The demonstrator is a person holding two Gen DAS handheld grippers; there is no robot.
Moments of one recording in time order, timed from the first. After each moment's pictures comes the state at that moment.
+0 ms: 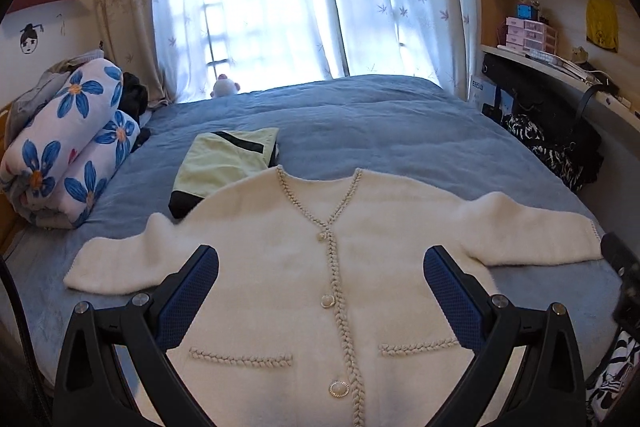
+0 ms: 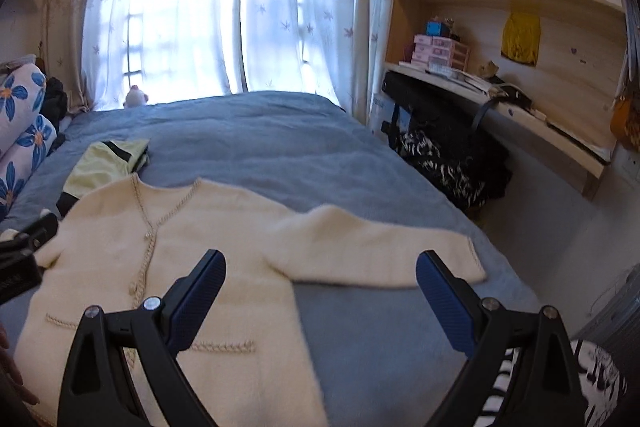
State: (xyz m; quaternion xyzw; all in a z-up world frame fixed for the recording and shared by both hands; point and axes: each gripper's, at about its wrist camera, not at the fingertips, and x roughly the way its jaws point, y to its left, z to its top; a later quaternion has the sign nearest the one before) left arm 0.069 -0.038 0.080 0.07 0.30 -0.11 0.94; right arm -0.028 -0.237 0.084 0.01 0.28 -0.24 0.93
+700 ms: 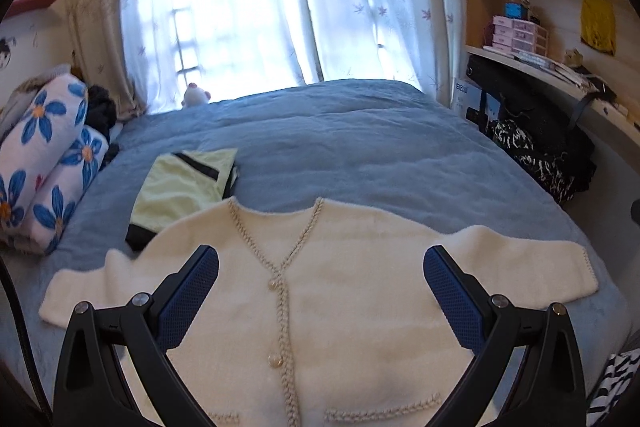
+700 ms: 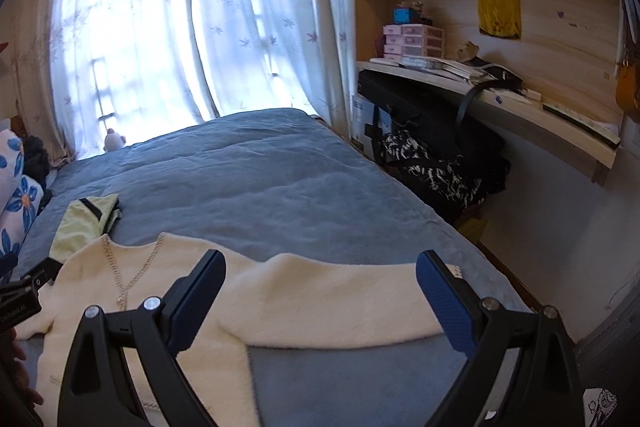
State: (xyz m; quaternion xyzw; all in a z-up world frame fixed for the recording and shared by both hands) left arm 0.139 -0.133 0.094 0.08 0.30 -0.15 0.94; right arm 0.004 -0.387 0.108 0.09 0.26 -0.26 0.93
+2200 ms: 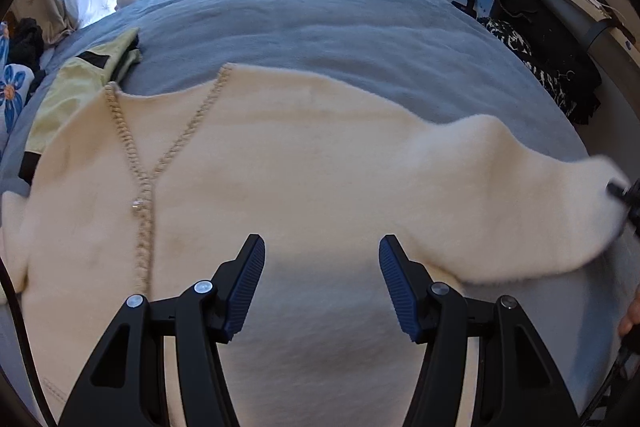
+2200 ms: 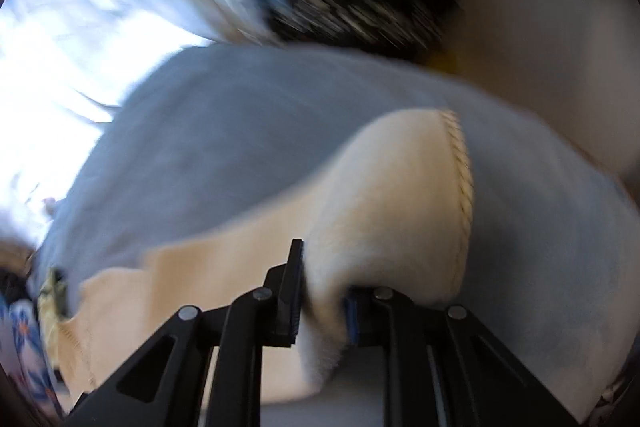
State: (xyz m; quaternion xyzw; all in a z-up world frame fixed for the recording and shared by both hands) left arm 0.227 -0.222 -0.083 0.08 0.48 -0.19 0.85; right arm 0.065 -0.545 -0.061 0.32 0.33 -0.31 0.83
